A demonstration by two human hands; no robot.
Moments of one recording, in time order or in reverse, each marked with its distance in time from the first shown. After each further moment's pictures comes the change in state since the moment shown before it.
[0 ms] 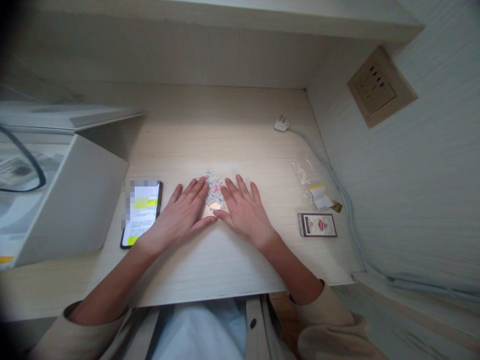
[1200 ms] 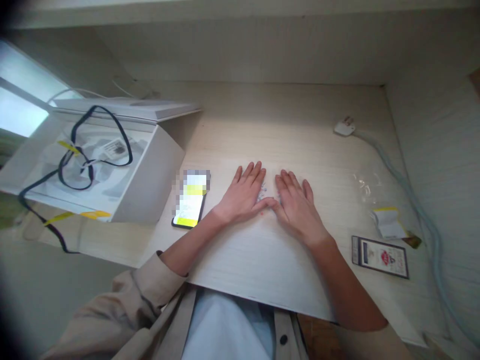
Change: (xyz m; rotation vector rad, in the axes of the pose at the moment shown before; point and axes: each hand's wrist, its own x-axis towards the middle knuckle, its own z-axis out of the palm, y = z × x) left_hand 0.048 0.010 0.022 -0.034 0.166 -0.049; right_hand 0.013 0.038 0.017 0.026 0.011 0.020
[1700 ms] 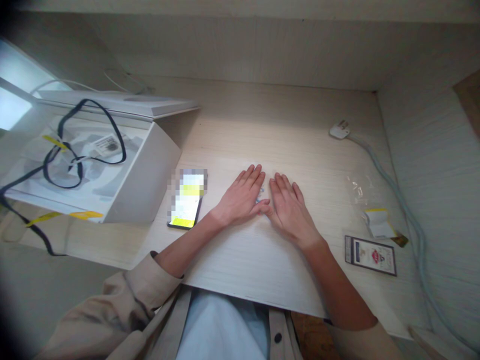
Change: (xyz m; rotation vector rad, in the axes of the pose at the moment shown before) left_hand -0.002 0.001 0.007 -0.041 0.022 0.059; right_hand -0.002 -0.008 -0.001 -0.003 -0.029 -0.070
